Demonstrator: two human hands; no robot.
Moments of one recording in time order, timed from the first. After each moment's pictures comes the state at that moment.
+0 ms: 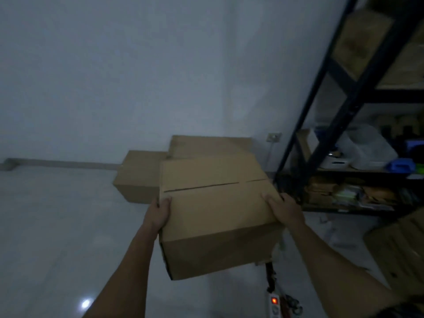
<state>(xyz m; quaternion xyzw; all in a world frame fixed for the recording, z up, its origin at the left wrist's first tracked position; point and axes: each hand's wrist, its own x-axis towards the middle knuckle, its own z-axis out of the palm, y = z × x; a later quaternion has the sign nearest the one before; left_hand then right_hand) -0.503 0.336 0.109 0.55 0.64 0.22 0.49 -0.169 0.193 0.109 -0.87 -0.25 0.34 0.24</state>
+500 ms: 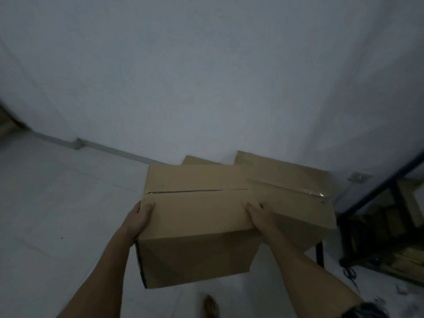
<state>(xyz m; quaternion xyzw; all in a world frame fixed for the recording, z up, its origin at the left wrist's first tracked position) -0.789 0.512 0.108 0.45 0.70 0.27 0.48 -0.431 0.463 0.086 -0.81 -0.32 0.41 0.27</state>
